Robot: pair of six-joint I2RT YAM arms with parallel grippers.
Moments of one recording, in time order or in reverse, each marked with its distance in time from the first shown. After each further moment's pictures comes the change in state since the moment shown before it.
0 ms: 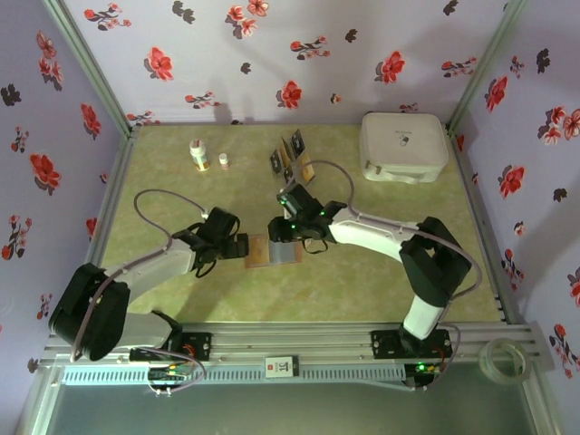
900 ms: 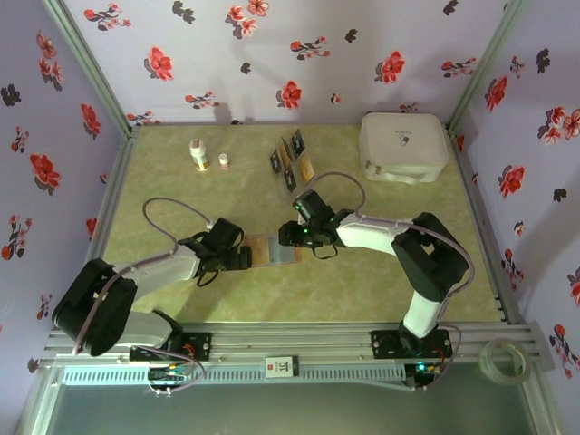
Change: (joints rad) left arm -0.045 0.039 -0.064 0.037 0.031 -0.020; right arm -0.073 0.046 -0.143 0.154 -0.090 0.082
